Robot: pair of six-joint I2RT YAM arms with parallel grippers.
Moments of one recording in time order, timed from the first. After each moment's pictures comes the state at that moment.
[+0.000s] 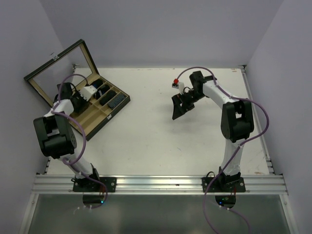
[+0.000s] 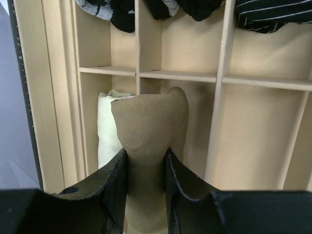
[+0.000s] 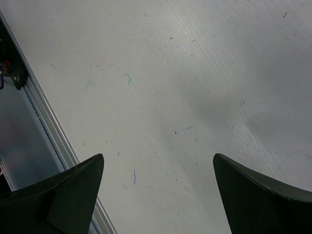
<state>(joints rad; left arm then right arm) 0.34 1.73 1.09 -0.26 0.22 0.99 0.27 2.01 1.60 -0.99 -0.75 -0.39</state>
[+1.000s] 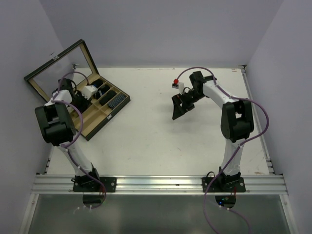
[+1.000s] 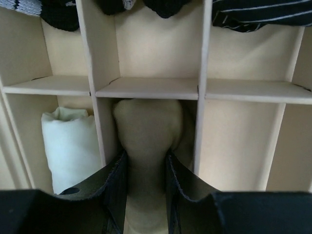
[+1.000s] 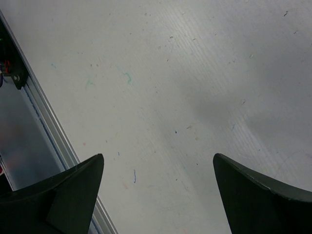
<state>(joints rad) 0.35 1.93 1.32 -0.55 0.29 0.98 0.27 2.01 1.60 -0.99 -0.75 -0.39</state>
